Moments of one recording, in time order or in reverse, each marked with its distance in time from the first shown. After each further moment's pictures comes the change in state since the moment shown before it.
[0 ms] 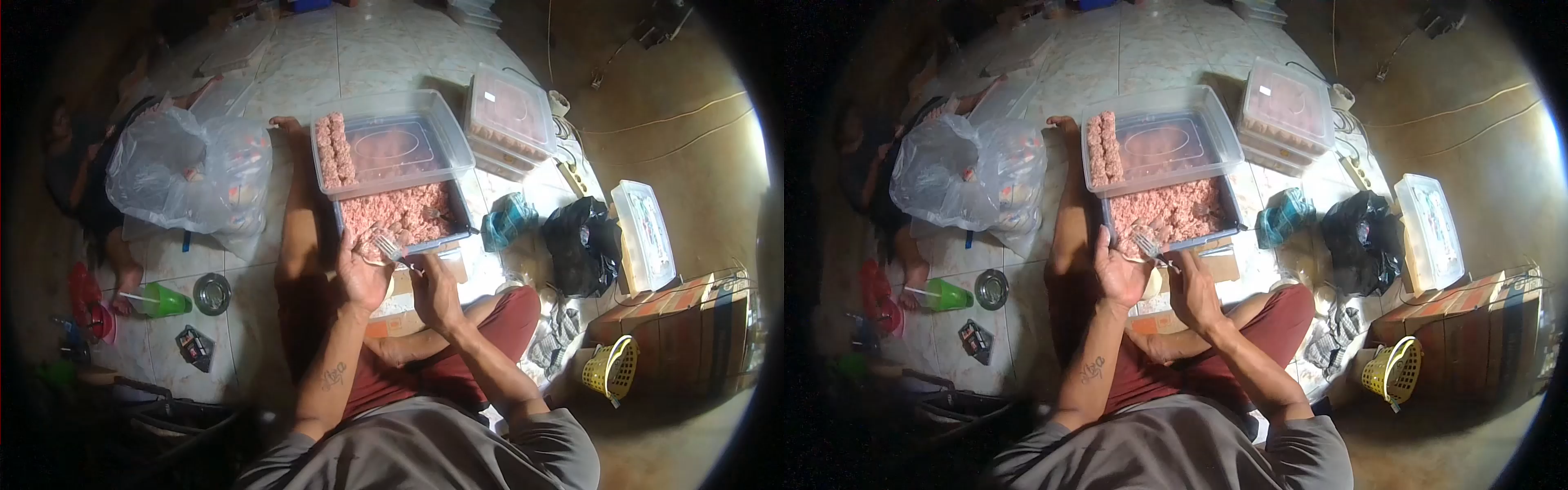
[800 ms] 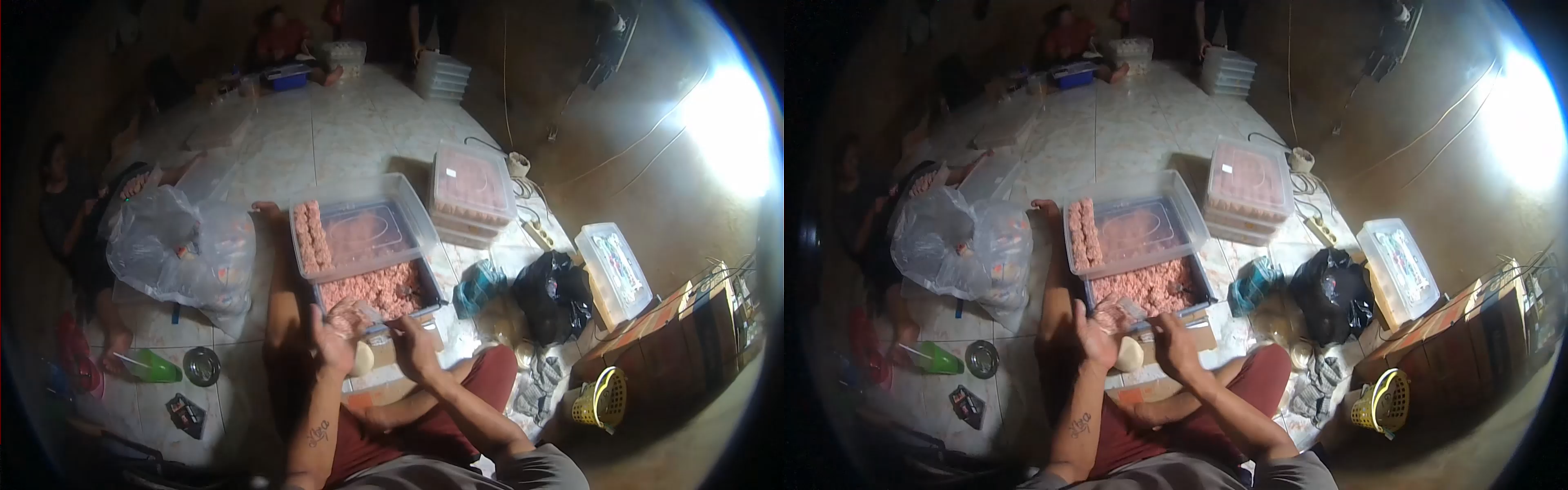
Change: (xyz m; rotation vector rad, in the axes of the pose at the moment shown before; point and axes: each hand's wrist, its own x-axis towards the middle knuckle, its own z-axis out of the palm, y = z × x) left_hand 0.015 0.005 -0.022 0.096 0.109 0.107; right_hand 0.016 -0.001 -0.008 0.025 0.018 0.112
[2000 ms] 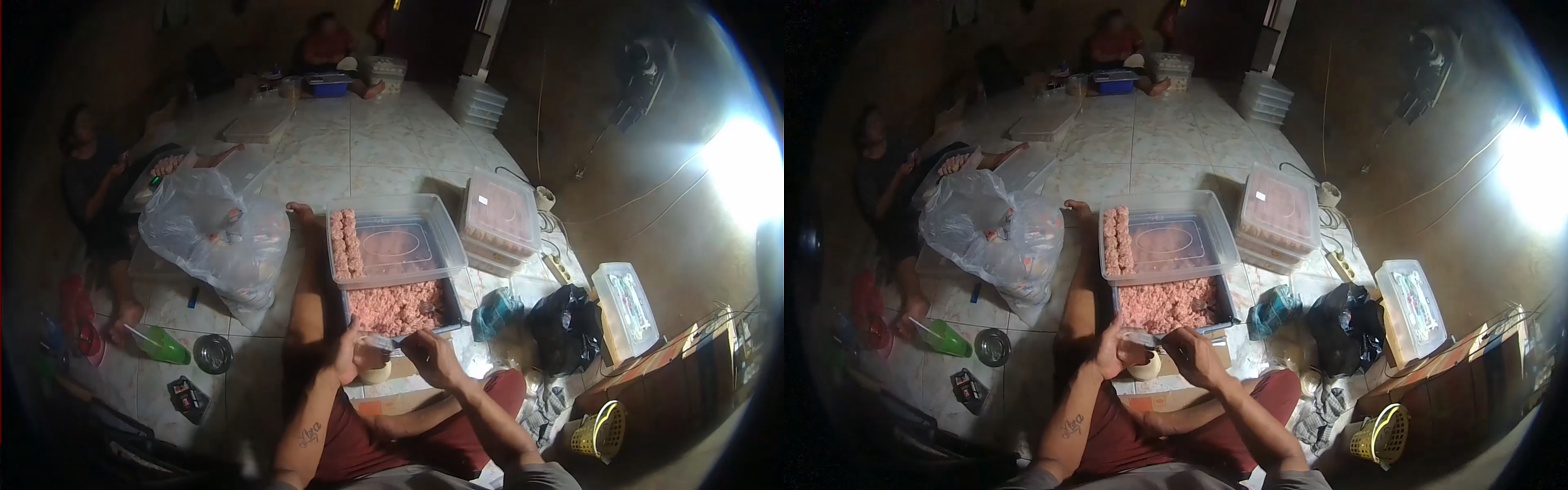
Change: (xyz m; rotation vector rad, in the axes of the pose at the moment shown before) left_hand -0.009 0.037 -0.030 0.416 -0.054 -0.370; right_hand 0.018 -0.014 -0.015 0.021 -0.306 -0.106
